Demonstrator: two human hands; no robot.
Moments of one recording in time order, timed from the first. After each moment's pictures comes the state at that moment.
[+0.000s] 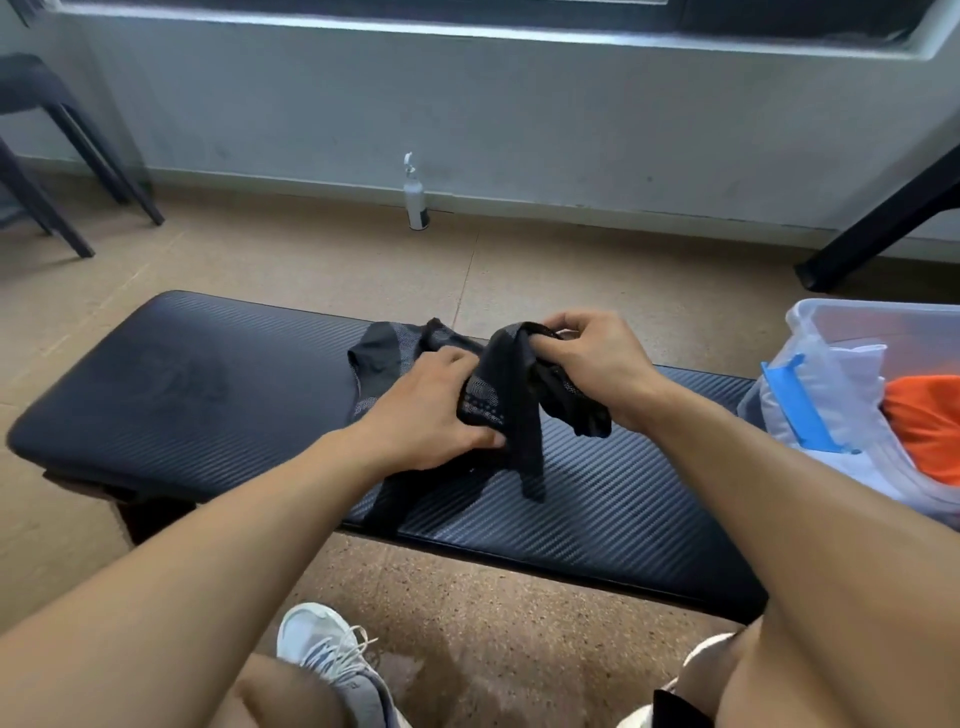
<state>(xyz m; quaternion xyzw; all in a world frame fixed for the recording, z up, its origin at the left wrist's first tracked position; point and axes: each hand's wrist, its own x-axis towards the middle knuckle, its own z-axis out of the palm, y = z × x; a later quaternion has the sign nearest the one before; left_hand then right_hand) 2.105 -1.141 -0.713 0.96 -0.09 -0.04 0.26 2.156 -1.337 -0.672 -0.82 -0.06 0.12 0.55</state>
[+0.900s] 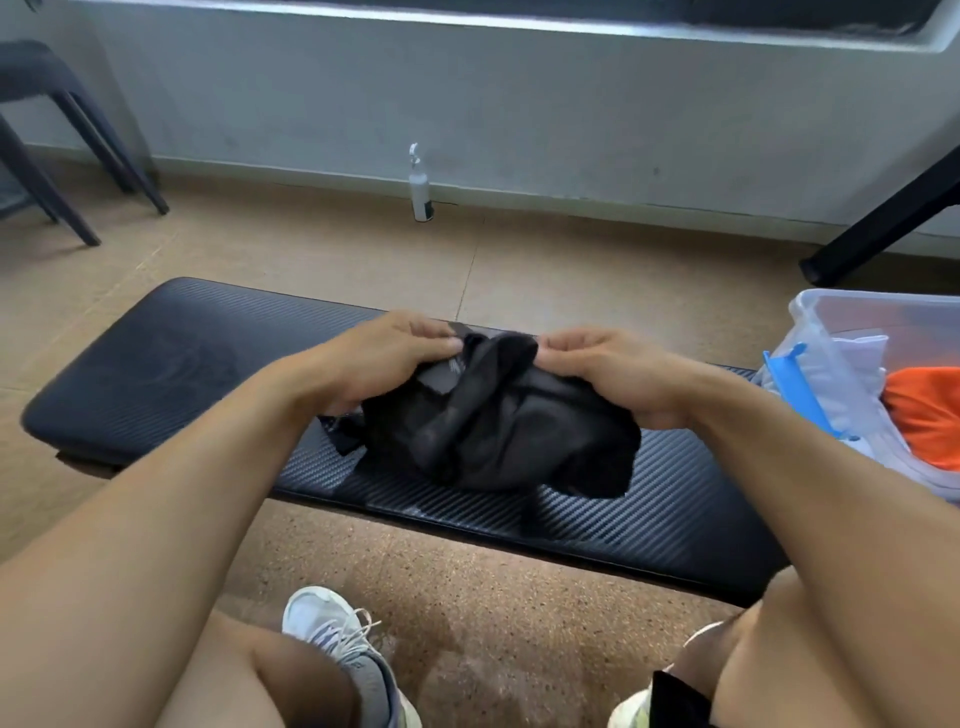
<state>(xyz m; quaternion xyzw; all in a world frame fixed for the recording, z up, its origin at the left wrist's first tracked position) 2.096 -1.112 -0.653 0.80 0.04 -0.20 0.56 2.138 -1.355 -0.657 -0.72 -0.14 0.38 0.57</state>
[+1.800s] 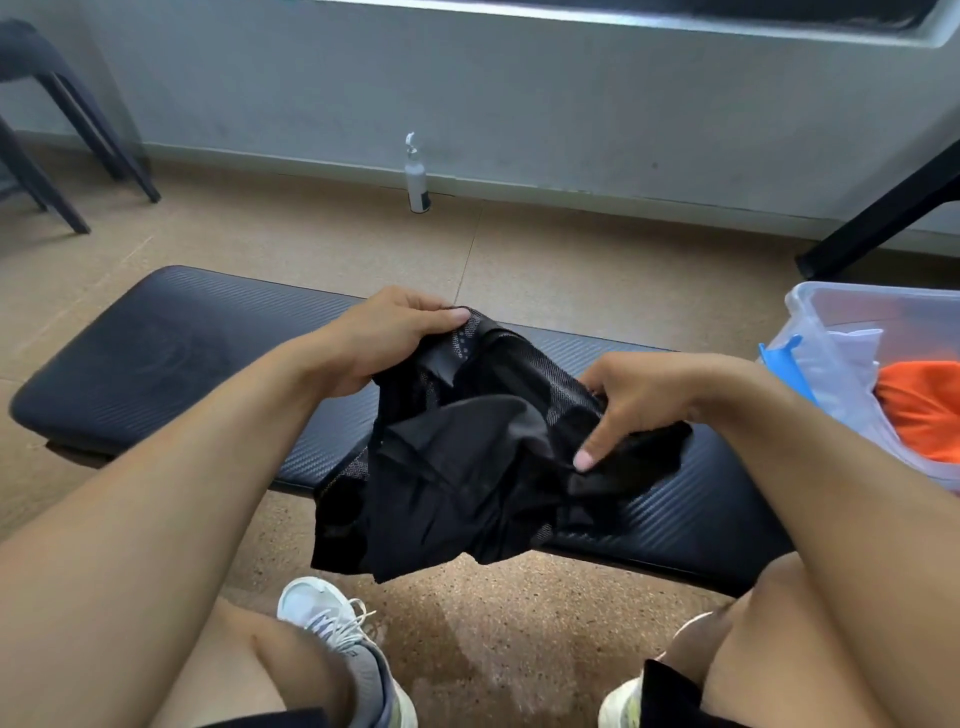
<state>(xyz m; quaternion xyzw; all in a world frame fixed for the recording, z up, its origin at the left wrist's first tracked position) 2.109 -1.115 -0.659 0.77 0.06 -0.16 0.61 2.145 -1.380 -0.656 -0.87 -0.20 0.40 0.19</state>
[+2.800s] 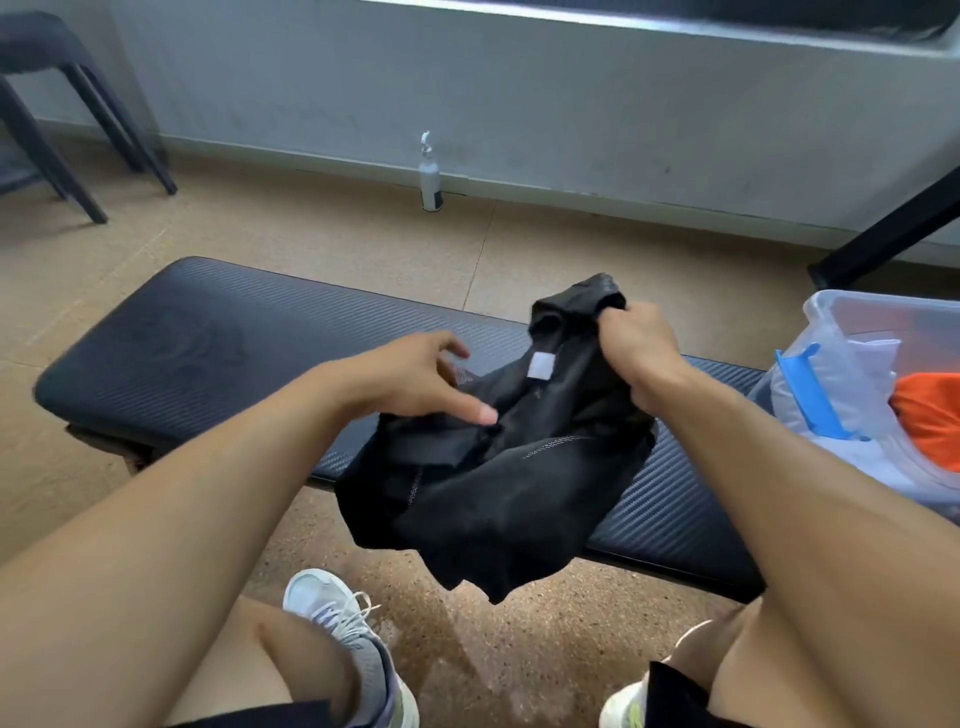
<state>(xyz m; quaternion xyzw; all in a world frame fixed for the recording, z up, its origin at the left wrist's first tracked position) 2.093 -1.114 -0.677 0.90 0.03 -0.24 0.35 2.165 -1.341 -0.685 -0.88 0.11 0.04 0.46</state>
